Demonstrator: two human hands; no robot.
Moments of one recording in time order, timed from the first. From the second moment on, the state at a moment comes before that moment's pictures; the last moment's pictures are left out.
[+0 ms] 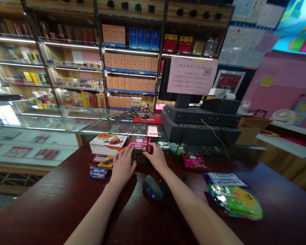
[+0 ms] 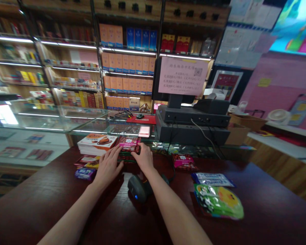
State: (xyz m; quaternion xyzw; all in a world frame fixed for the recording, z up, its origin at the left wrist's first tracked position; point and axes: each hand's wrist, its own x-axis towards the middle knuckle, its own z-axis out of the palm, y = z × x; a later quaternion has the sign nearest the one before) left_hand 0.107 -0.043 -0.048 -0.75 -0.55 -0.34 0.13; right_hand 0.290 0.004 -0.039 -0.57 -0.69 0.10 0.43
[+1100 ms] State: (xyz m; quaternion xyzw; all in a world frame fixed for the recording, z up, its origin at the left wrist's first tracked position) left_hand 0.109 -0.048 -0.045 -0.81 -0.42 -0.39 0.11; right_hand 0.344 -0.023 -0.035 -0.60 -0.71 0.11 0.36
